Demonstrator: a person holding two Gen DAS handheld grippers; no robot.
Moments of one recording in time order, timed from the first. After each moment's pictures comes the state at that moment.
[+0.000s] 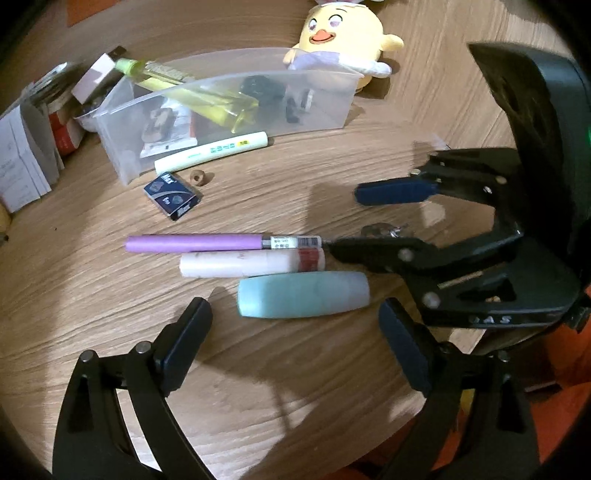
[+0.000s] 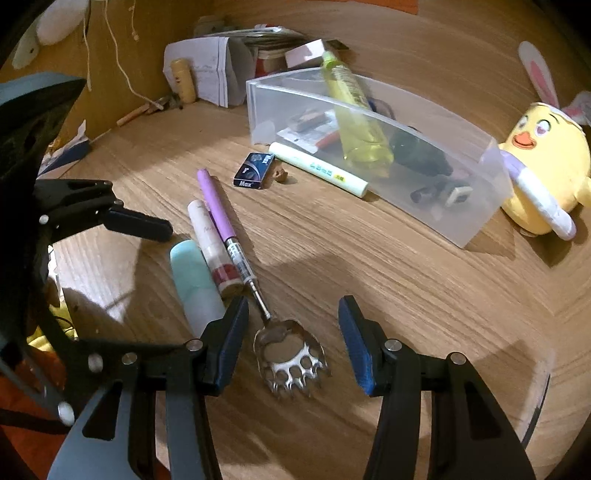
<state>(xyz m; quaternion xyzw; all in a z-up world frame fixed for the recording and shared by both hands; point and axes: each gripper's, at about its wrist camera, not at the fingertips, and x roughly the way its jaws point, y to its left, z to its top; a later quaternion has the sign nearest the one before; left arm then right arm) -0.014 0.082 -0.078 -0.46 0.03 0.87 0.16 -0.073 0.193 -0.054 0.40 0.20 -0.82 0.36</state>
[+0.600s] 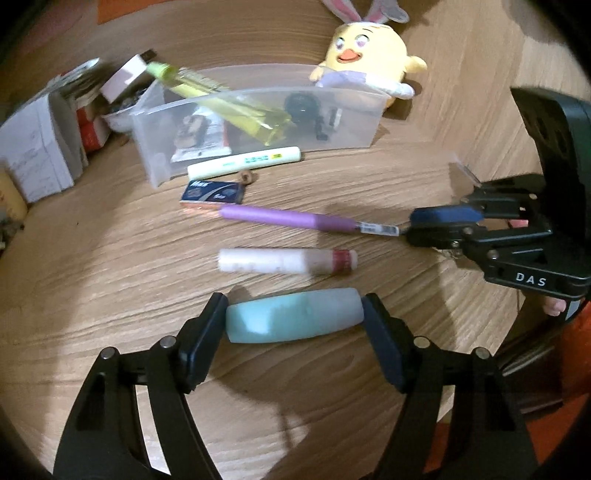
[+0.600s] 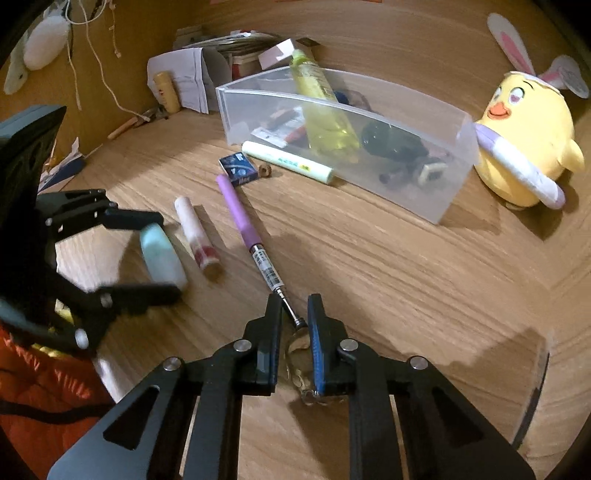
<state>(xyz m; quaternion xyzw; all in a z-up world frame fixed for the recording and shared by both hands) -0.013 0.057 -0.076 -0.44 0.00 0.89 0.12 -0.074 0.227 -0.049 0.42 0.17 -0.82 0.35</state>
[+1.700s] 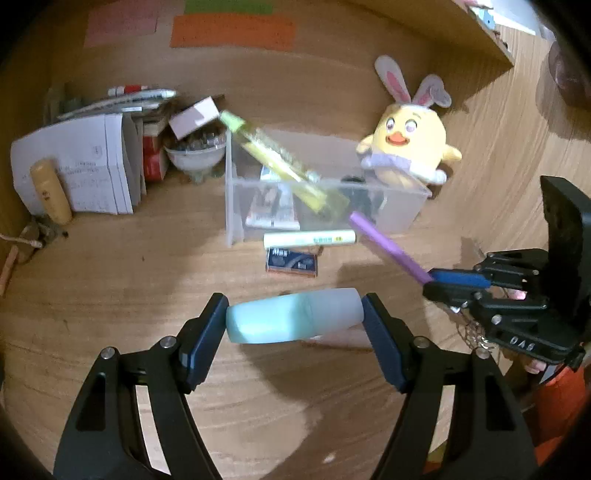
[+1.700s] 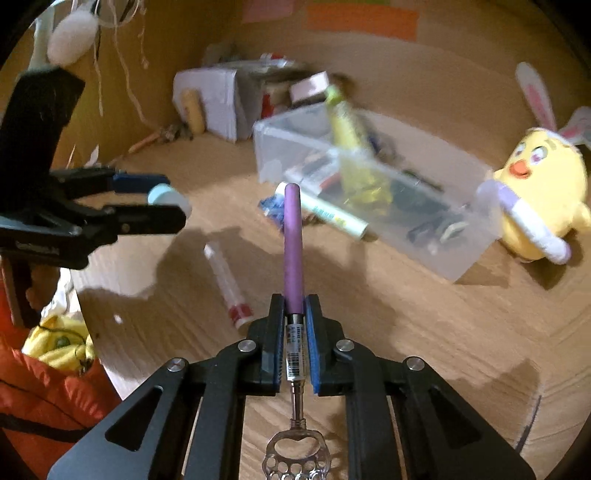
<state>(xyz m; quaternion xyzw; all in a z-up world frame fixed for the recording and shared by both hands) -0.015 0.003 -0.024 -0.36 -0.06 0.93 0.07 -0.067 0.200 -0.017 0.36 0.17 -0.84 0.37</state>
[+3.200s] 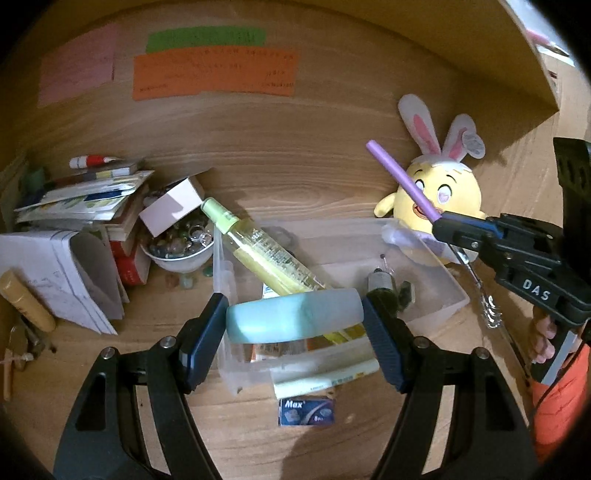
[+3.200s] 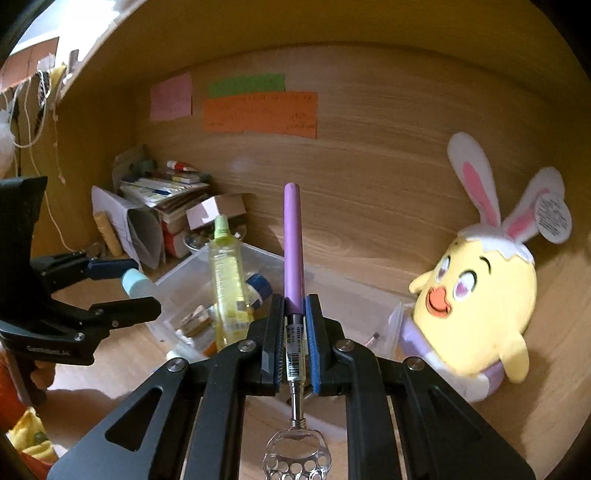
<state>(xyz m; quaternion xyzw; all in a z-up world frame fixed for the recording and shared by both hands) -0.145 -0.001 0.019 -0.33 -0.05 0.94 0.07 -0.195 0.192 0.061 0.27 0.13 -0.91 0.30</state>
